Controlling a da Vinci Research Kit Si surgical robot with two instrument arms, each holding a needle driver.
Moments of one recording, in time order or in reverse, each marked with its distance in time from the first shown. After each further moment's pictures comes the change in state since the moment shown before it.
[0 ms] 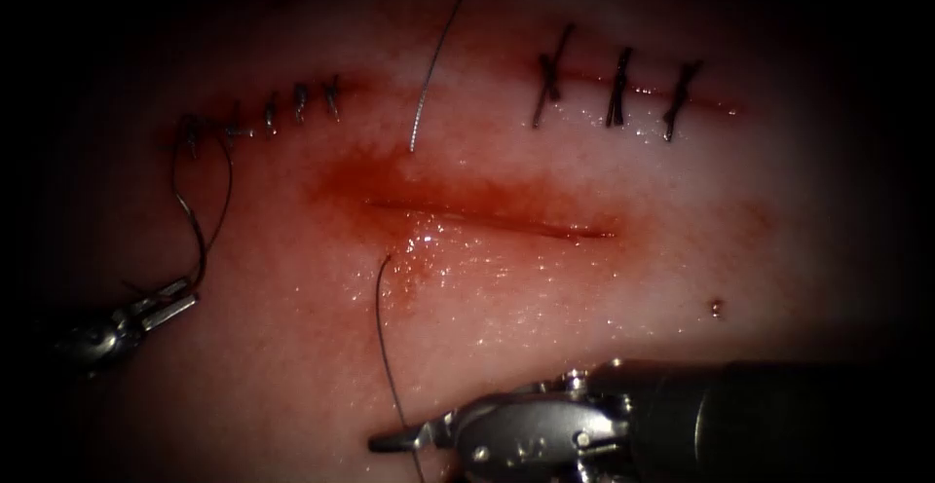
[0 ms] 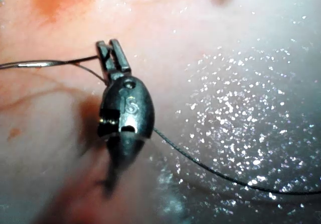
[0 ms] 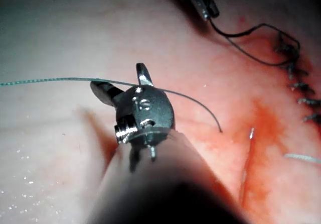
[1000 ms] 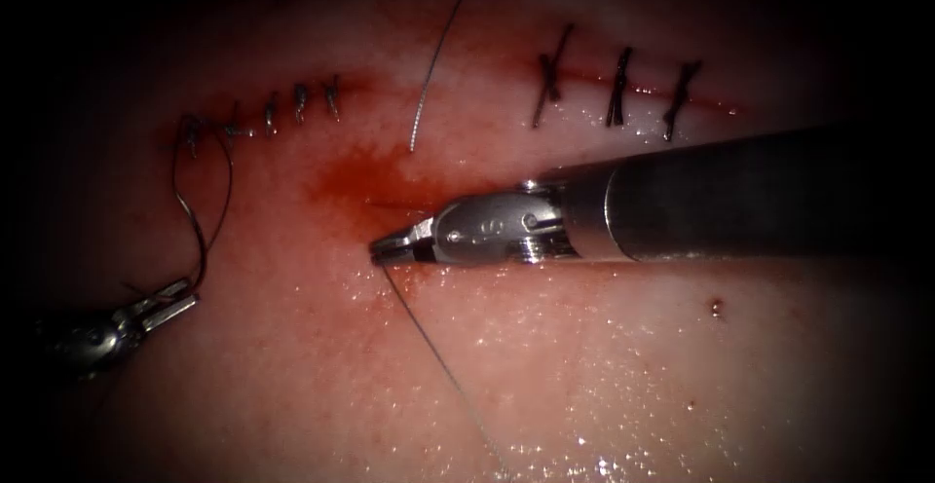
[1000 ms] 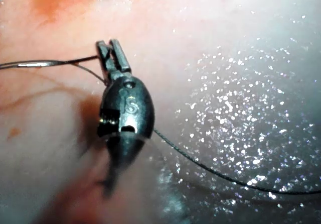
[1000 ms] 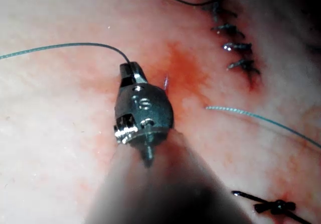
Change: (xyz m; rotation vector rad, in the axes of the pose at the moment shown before) right arm -0.013 0.013 0.006 -0.061 -0.033 -0.011; left arm 0.000 0.000 0.000 -0.003 0.001 0.001
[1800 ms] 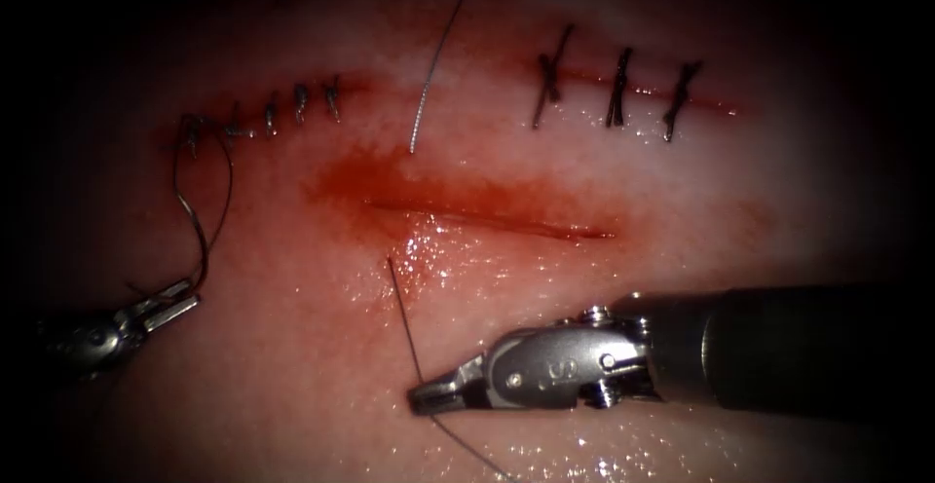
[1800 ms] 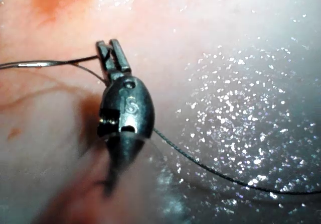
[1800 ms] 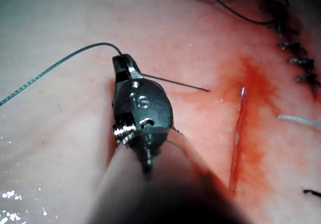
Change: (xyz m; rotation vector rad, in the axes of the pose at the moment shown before) right arm 0.009 -0.014 -0.007 0.191 0.034 -0.051; left arm 0.000 0.000 0.000 -0.001 0.000 0.002
